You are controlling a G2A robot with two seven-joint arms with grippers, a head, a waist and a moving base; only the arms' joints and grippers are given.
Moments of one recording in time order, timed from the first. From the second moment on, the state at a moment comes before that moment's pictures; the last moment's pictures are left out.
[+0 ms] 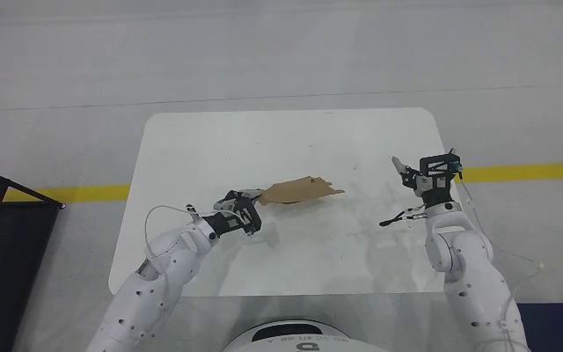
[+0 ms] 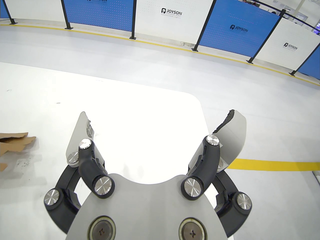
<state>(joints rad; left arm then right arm) 1.60 -1.09 -1.21 -1.78 2.06 -0.32 0.20 -1.73 -1.15 1.60 -1.80 -1.33 0.00 0.00</state>
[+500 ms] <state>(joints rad) 1.57 -1.10 -1.23 -1.80 1.98 -0.34 0.17 -1.75 -1.14 1.56 -1.94 -1.50 -0.16 0.02</state>
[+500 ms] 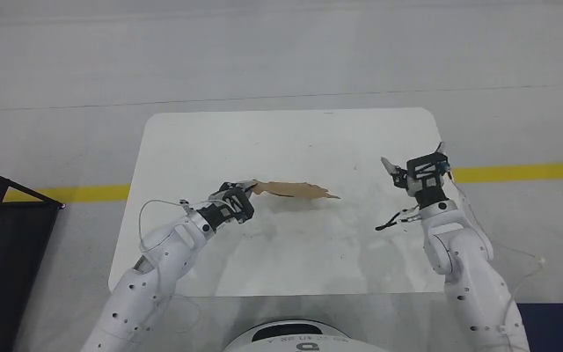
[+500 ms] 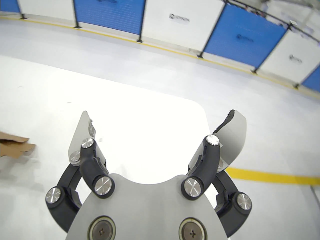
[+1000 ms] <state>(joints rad) 1.49 -1.10 -1.21 -1.87 1.98 -0.41 0.03 -1.61 -1.10 1.40 -1.95 -1.59 -0.83 -0.07</state>
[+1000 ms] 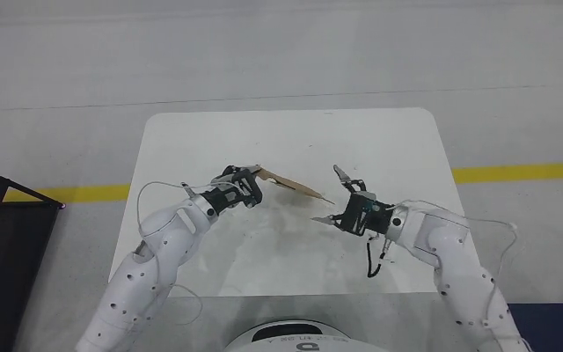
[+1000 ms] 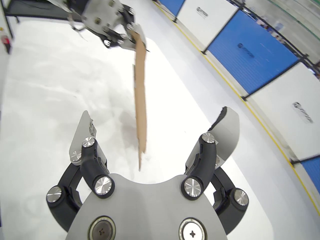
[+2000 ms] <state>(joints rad) 1.66 -1.05 -1.53 -1.85 1.81 -0.56 0.50 -1.40 -1.13 1.29 -1.85 -1.29 -0.72 0.20</state>
